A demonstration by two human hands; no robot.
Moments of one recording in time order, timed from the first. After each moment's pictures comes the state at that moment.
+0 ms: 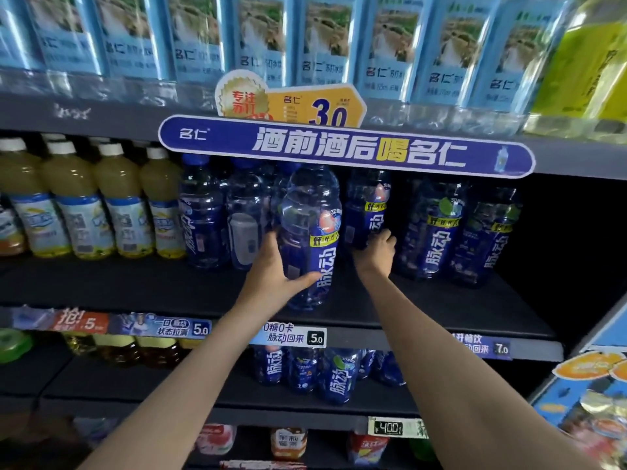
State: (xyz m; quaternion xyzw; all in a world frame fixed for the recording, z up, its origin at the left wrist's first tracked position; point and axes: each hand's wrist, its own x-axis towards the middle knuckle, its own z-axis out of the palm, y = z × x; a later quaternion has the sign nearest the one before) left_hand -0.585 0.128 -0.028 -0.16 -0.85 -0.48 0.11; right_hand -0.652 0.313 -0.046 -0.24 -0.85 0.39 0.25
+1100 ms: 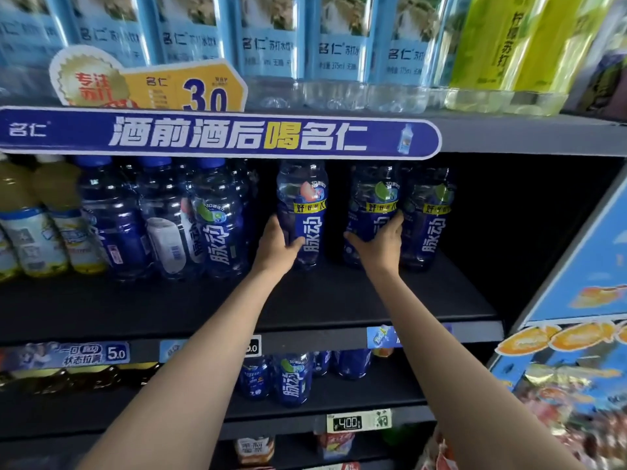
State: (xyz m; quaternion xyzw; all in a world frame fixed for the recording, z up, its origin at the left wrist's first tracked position) left_hand -0.648 0.248 -0.030 -0.13 -0.85 -0.50 0.08; right_hand -0.610 0.409 -0.032 -0.20 -0.82 0.44 0.31
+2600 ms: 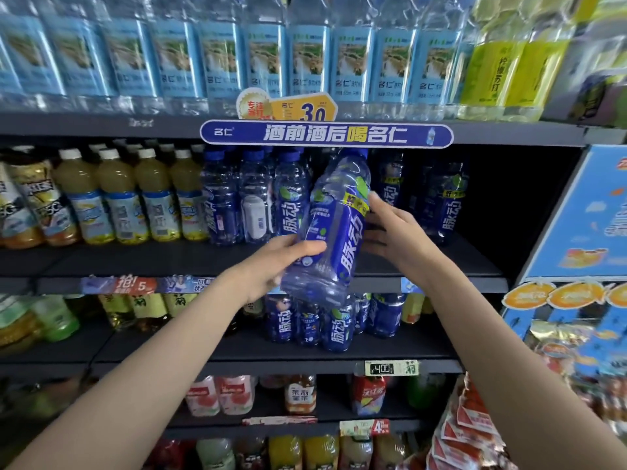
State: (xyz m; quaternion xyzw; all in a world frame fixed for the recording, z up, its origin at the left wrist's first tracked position) left_hand -0.468 0.105 0.025 -0.17 -0.70 -0.66 -0.21; right_hand -0.445 0.299 0.038 0.00 -0.71 0.71 0.07
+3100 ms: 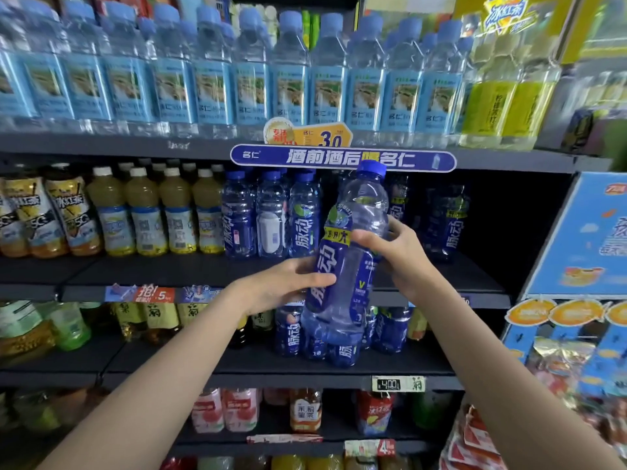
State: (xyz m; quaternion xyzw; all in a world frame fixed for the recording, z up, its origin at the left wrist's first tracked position) left_hand -0.462 0.079 0.023 -0.24 -0.70 -0.61 -0.28; right_hand -0.423 0.272 0.043 0.06 -0.70 0.70 0.14
